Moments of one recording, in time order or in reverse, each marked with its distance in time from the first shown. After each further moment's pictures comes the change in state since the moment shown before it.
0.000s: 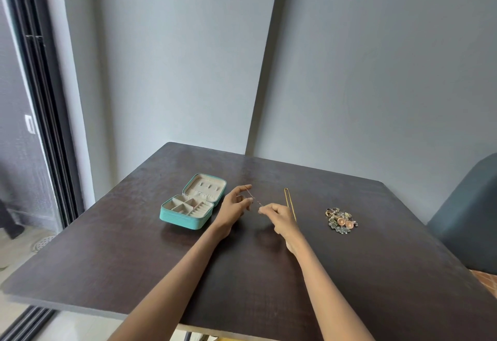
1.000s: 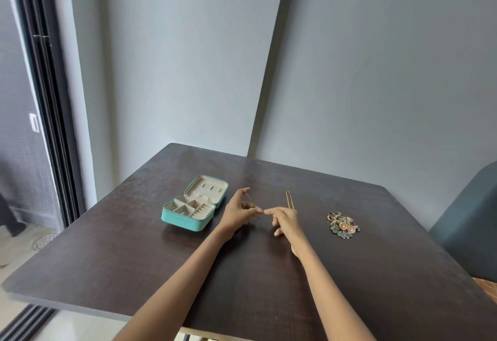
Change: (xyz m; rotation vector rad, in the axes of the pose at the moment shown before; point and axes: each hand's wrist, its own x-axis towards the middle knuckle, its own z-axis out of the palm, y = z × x) left_hand -0.004 0.000 0.007 0.043 -0.007 -0.050; right_hand 0.005 0.003 -0.005 0.072 0.074 0.016
